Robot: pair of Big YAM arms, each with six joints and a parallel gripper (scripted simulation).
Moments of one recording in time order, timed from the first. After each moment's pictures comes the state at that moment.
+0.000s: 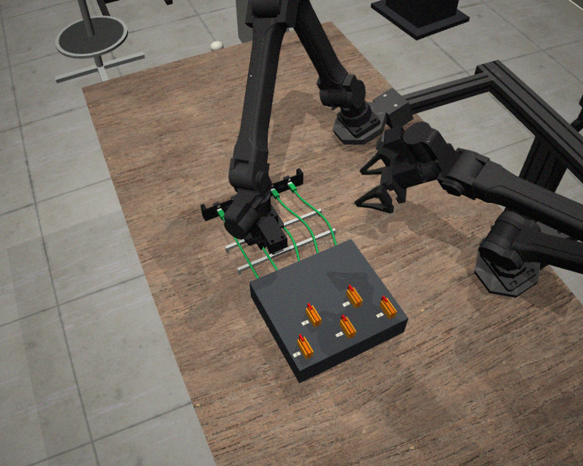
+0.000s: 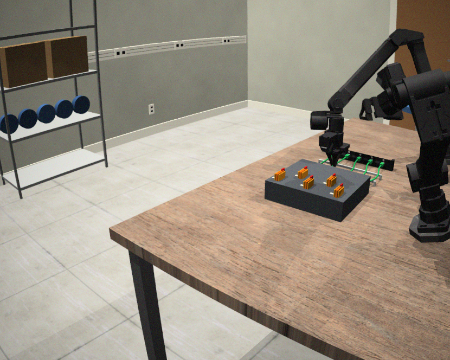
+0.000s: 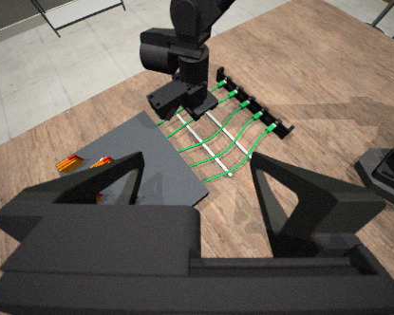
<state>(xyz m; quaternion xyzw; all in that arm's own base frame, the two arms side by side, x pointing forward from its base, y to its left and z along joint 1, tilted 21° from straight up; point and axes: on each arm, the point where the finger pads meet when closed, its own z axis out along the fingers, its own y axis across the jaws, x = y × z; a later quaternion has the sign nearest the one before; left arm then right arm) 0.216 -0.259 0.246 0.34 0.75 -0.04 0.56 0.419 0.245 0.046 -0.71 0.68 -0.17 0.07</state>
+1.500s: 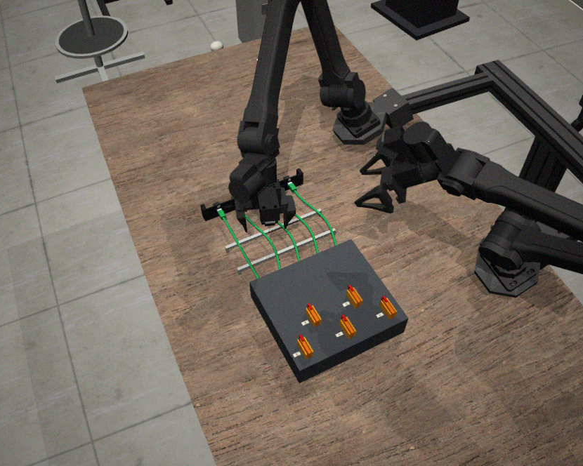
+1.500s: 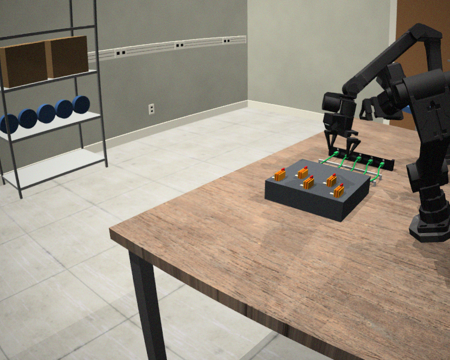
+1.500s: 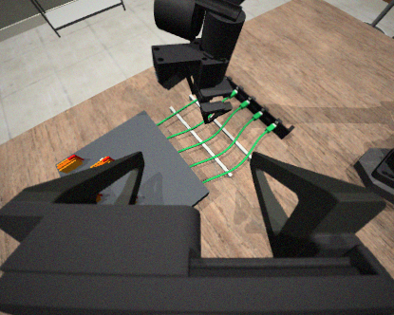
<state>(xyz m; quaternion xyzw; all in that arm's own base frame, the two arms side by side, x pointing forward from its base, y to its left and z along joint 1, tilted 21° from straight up) 0.216 -0.259 0.246 0.34 0.75 -0.04 0.56 0.383 0.247 0.099 -0.60 0.77 -0.12 0.18</state>
